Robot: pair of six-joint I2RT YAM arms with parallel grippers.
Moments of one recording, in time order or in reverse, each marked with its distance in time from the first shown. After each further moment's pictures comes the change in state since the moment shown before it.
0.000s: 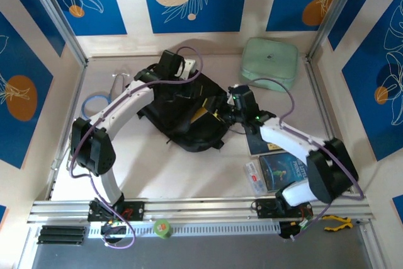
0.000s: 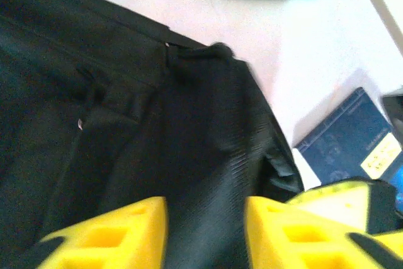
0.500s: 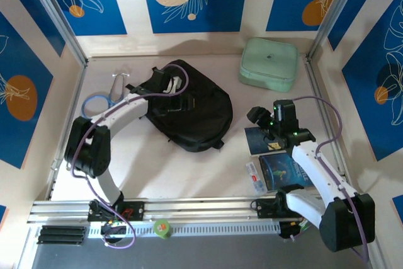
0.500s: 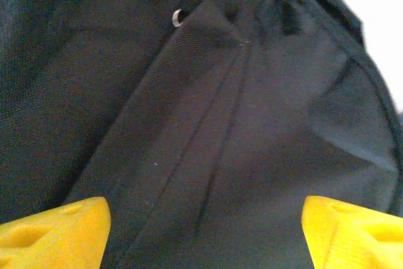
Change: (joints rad) left arm 0.088 -0.030 -0.346 0.220 0.010 -0.207; right arm -0.346 -0.381 -0.189 -0.371 0.125 -0.145
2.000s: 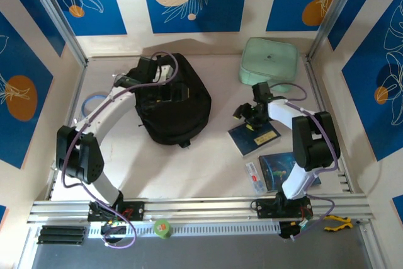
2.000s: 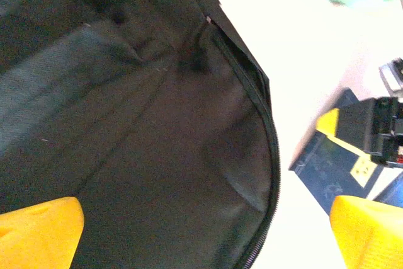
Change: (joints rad) left arm 0.046 -0.087 0.137 -0.199 0.044 0.109; right arm 0.042 0.727 0.356 -0.056 -0.147 -0.135
